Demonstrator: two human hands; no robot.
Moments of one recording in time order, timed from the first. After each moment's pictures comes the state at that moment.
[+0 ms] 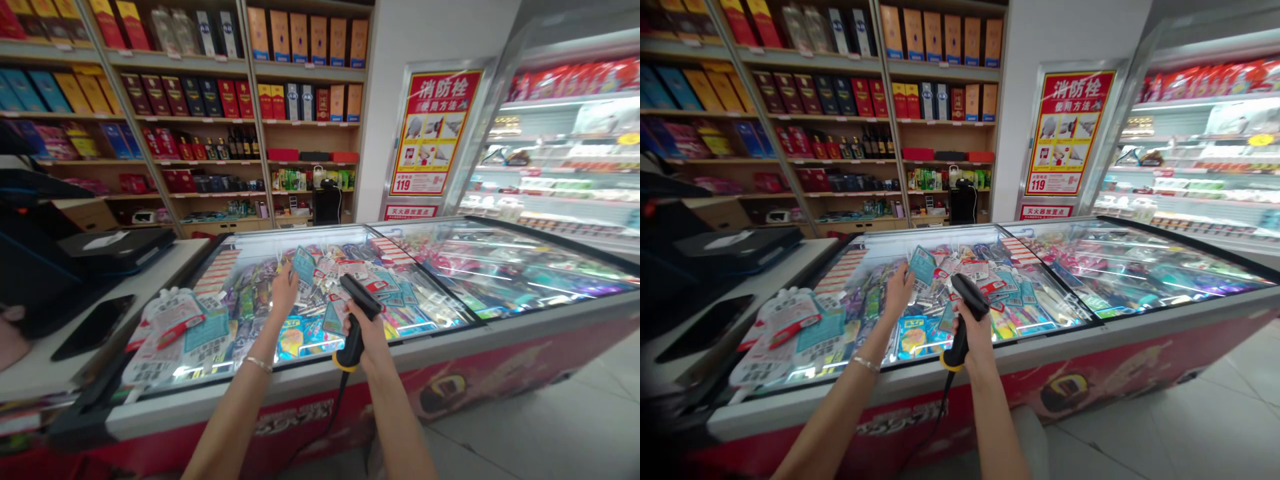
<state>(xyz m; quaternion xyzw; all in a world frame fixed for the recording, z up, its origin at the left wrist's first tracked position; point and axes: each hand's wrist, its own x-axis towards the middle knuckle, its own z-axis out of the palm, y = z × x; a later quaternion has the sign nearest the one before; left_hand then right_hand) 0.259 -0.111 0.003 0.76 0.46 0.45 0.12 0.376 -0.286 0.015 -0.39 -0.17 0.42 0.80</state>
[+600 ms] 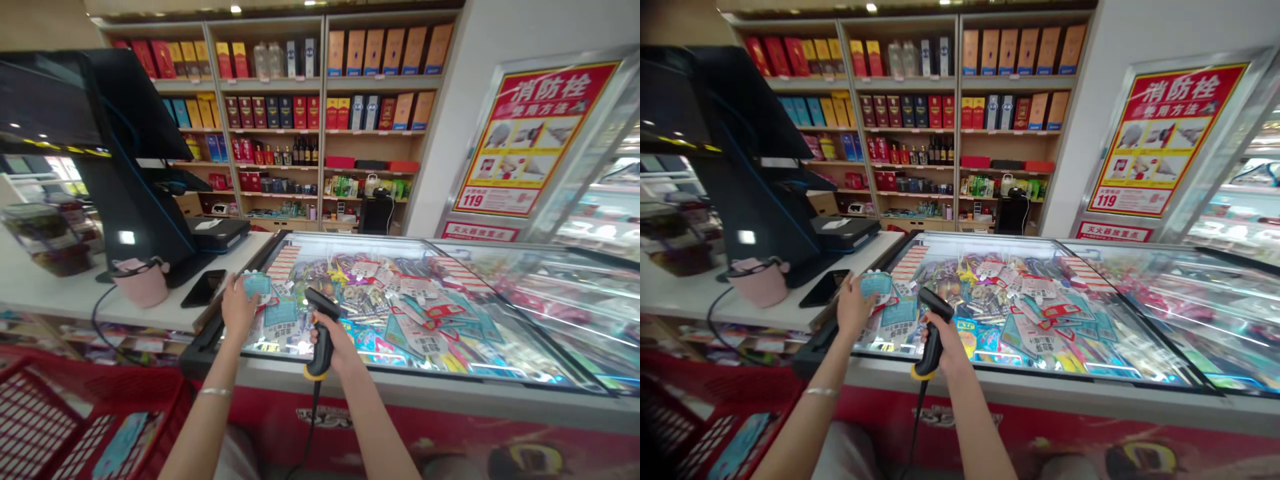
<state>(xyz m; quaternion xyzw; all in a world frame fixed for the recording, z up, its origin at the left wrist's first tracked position) 0.005 -0.113 -0.013 0.62 0.68 0.39 -0.10 0.218 -0.216 -0.006 -0.35 -0.21 0.70 0.59</state>
